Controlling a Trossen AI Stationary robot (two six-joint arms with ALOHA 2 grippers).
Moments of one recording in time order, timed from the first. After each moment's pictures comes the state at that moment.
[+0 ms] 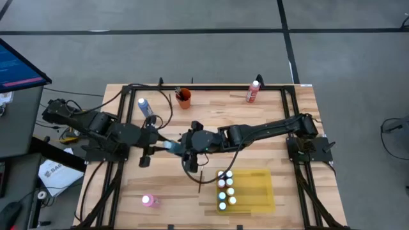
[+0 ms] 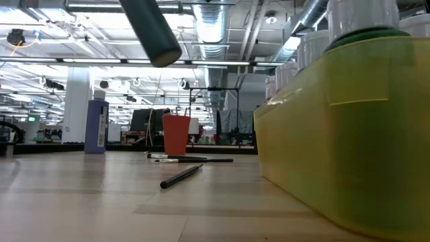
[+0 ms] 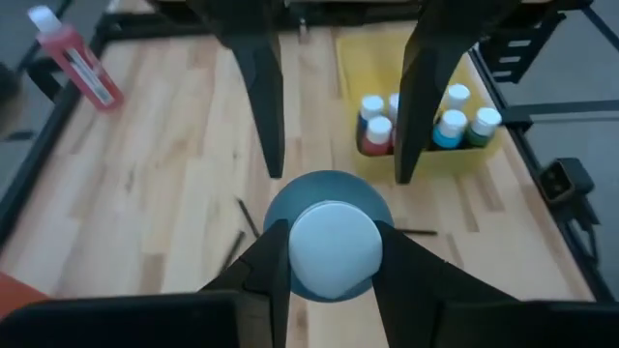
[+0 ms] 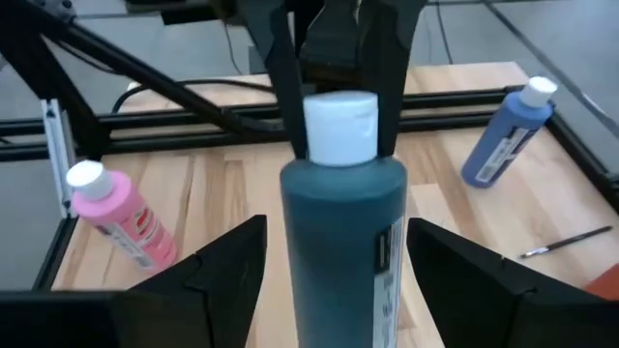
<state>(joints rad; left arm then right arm) -0.37 1.00 1.10 -0.73 -0.32 -0.14 0.21 1.97 1.89 -0.47 0.28 0.16</state>
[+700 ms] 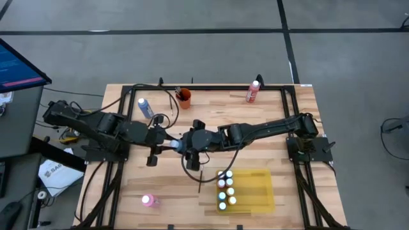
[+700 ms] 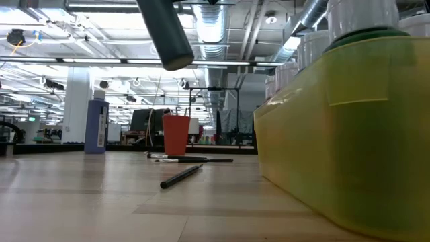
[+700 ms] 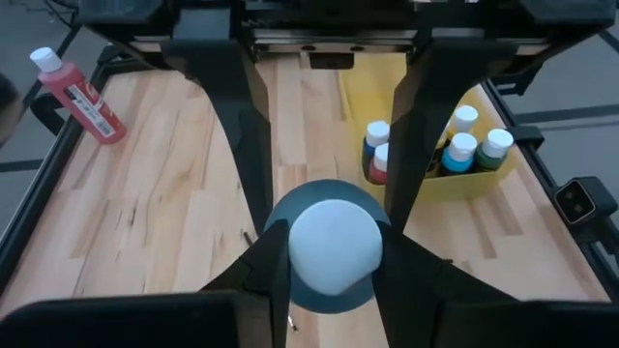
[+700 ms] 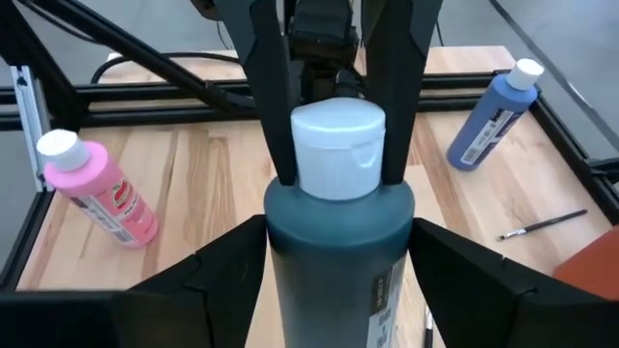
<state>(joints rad) -0.31 1.06 1.09 -0.61 -0.28 -0.05 0.21 1.97 1.89 -0.54 0.29 0.15</state>
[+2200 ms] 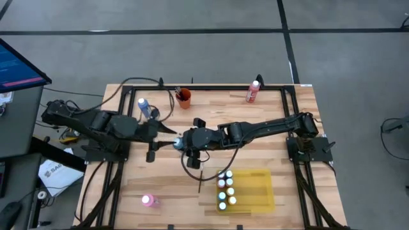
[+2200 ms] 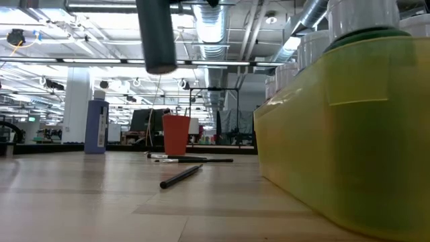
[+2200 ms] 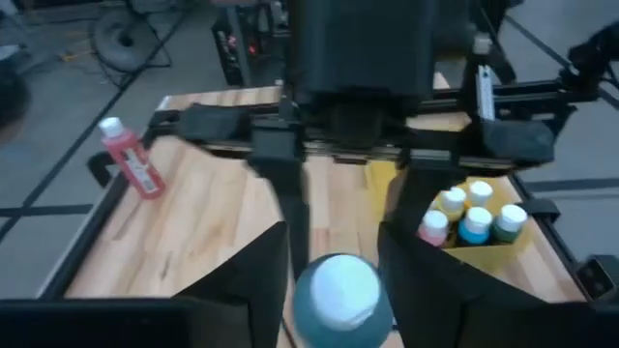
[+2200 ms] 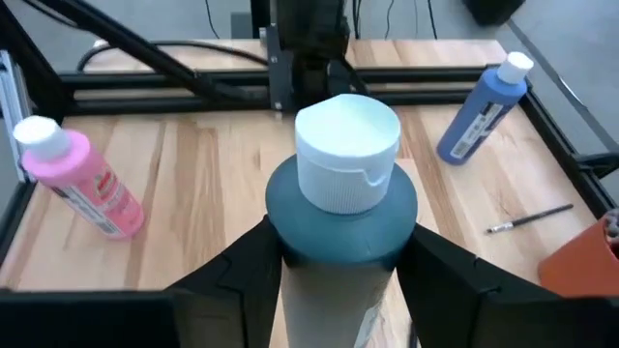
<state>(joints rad) -0.31 1.01 1.10 -0.50 -0.36 -0.03 0.20 1.96 1.89 -0.55 0.29 0.13</state>
